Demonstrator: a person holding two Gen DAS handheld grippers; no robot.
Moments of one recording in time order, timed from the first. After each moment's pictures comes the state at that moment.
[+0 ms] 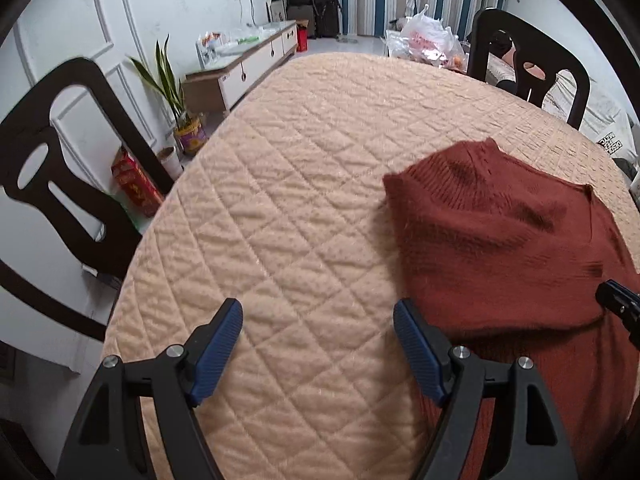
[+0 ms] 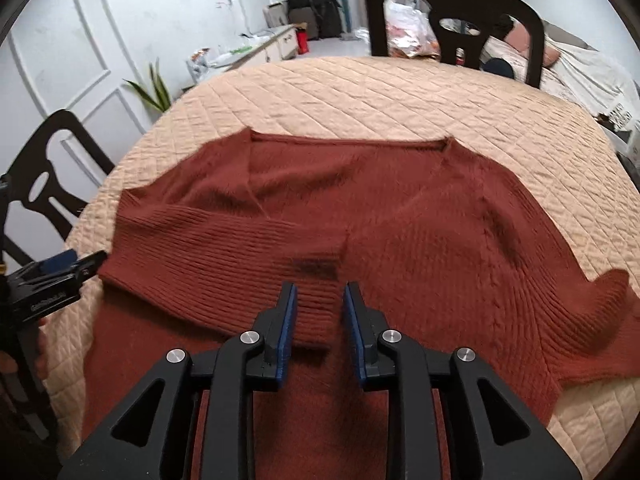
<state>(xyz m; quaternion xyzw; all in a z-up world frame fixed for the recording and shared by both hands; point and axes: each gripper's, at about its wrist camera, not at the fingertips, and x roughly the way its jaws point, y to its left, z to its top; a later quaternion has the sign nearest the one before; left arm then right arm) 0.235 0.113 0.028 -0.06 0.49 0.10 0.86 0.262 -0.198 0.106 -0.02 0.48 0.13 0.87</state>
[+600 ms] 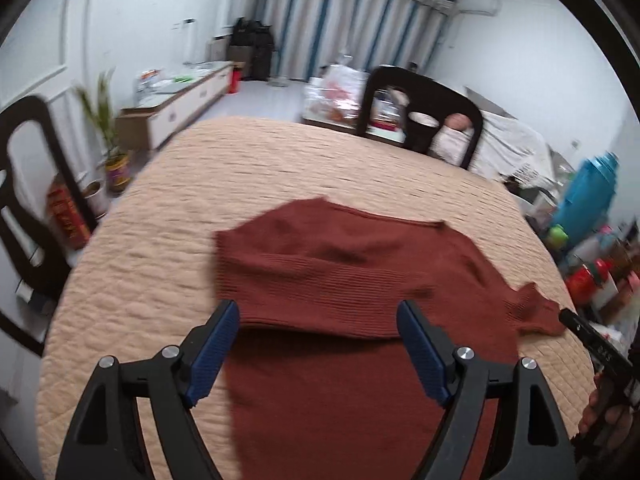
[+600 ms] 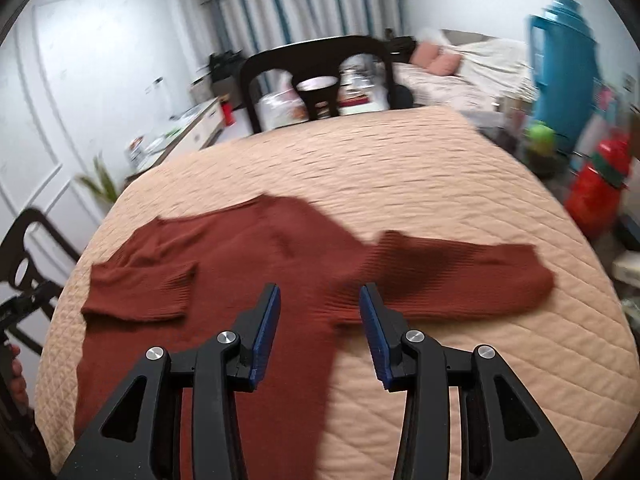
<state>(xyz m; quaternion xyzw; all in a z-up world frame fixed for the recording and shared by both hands) 0.200 0.025 0.098 -0.11 0.40 -0.04 0.91 0.180 -0.352 0.168 0.07 0.38 -0.01 0.92</state>
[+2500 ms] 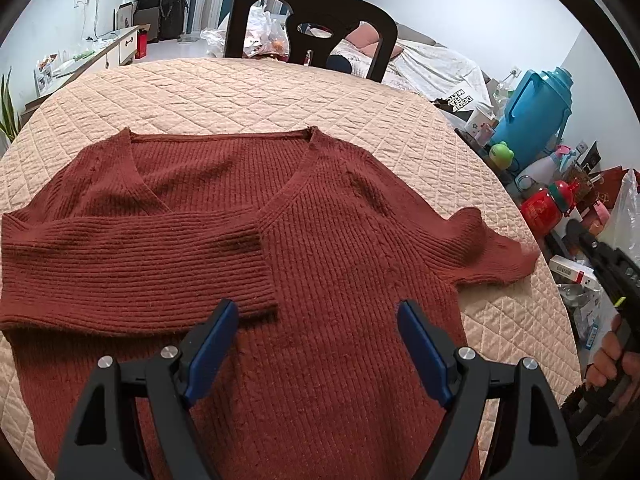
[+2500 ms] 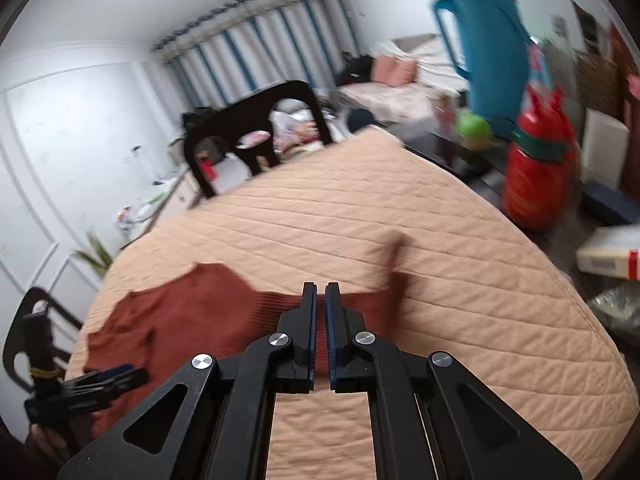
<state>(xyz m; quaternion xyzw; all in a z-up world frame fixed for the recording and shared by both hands) 0.238 -0.100 0.048 -0.08 0.48 -0.18 0.86 0.167 -0.431 0.193 0.15 0.31 0.00 0.94</state>
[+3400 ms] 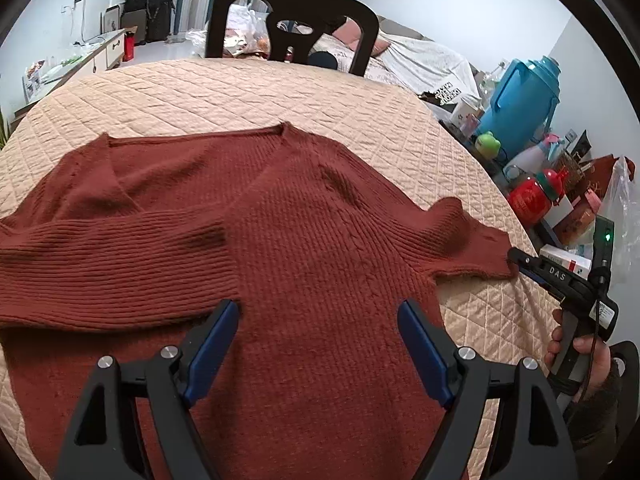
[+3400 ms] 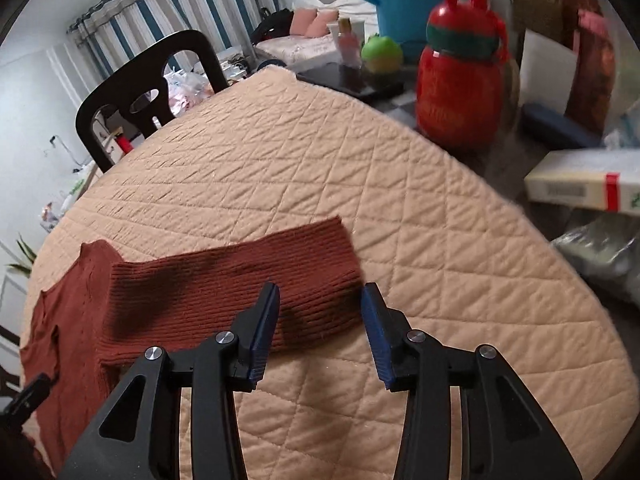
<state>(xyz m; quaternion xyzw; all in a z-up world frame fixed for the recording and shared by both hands) 0.234 -0.119 0.049 -0.07 0.48 -0.20 0.85 0.190 -0.500 0.117 0.17 0.41 -0.15 0.88</state>
